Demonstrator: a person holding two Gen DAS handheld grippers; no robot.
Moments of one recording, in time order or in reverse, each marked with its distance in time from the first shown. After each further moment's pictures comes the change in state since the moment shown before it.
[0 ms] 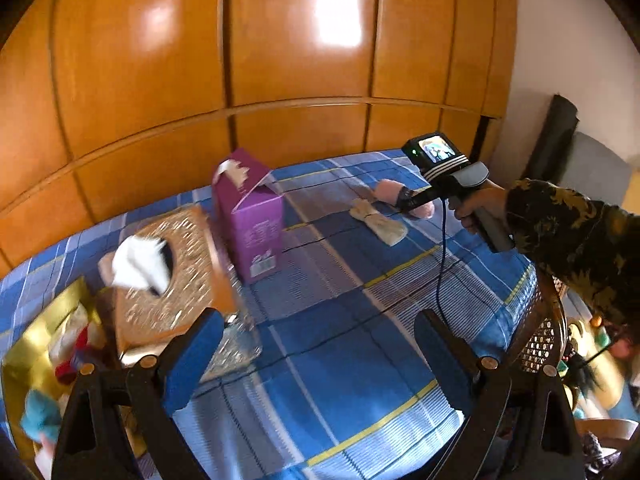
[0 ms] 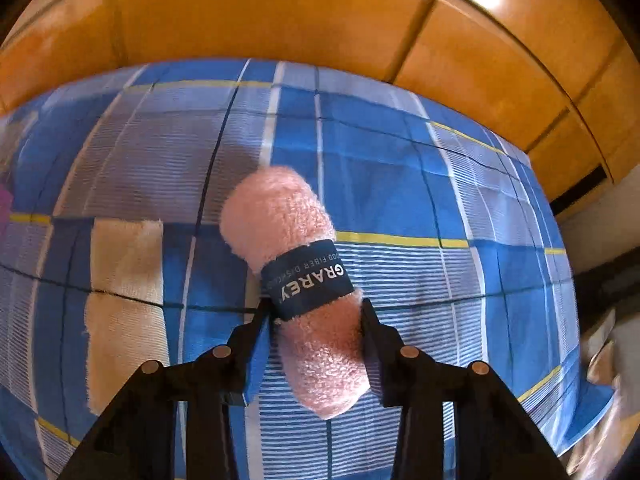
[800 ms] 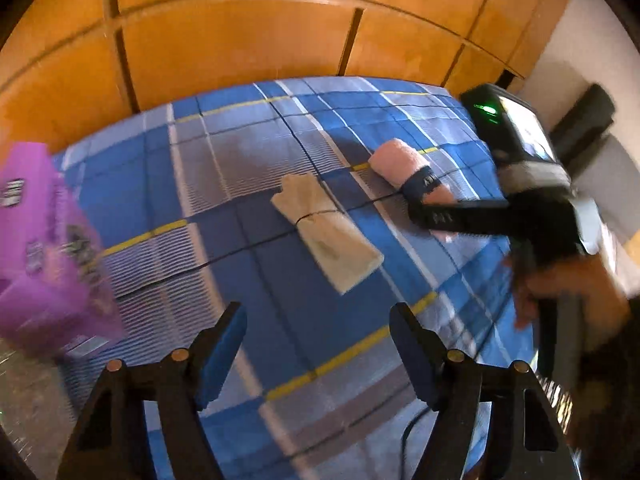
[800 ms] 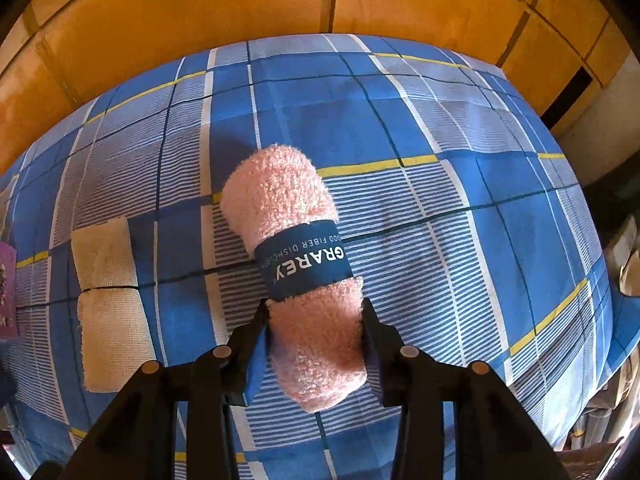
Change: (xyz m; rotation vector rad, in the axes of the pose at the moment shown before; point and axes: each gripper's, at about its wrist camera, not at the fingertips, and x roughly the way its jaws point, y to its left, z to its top) left arm 0.232 -0.067 0.092 -0.139 0.351 -0.116; right arm 0.010 -0.037 -0.018 0.223 0.147 0.056
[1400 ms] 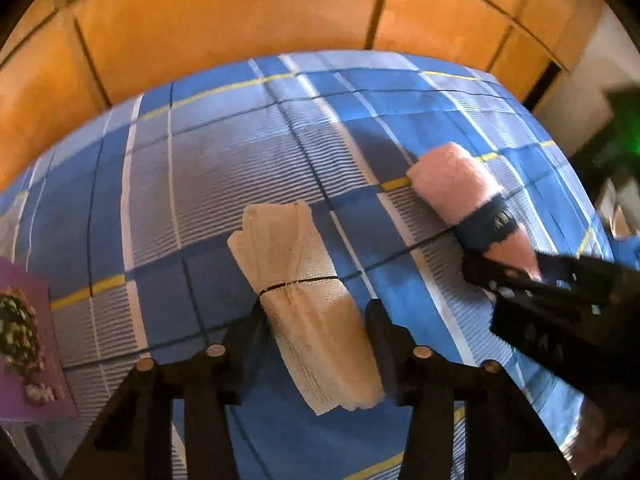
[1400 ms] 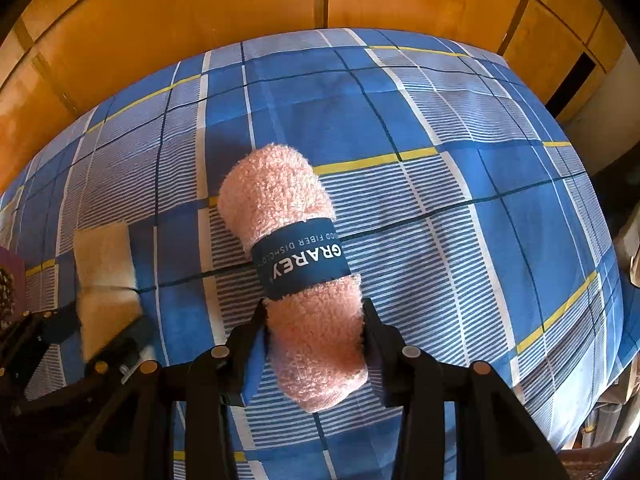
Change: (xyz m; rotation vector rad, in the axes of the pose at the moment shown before) left arm 0.082 -0.018 0.046 -0.009 0.044 0.123; right arm 0.009 -0.014 0.010 0.001 0.007 0.026
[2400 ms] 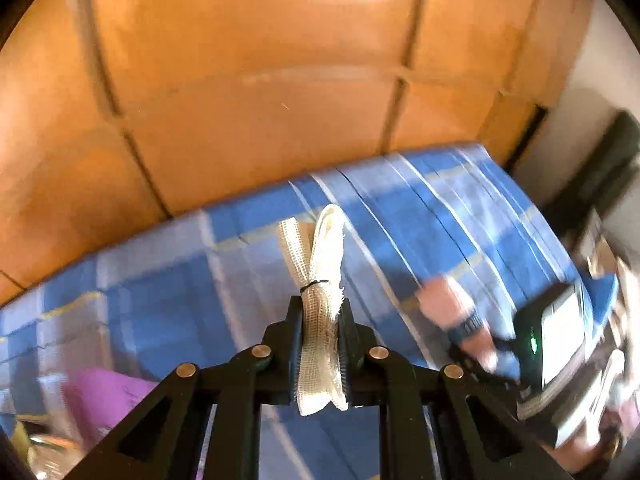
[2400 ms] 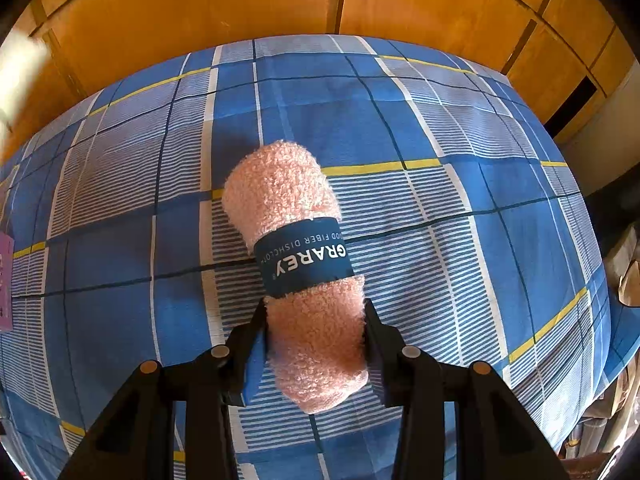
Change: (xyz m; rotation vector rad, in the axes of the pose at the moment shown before) left arm -0.118 0.059 0.089 0.016 -0.166 0.032; right arm -0.004 0.016 -0.011 -0.054 -0.026 -0.043
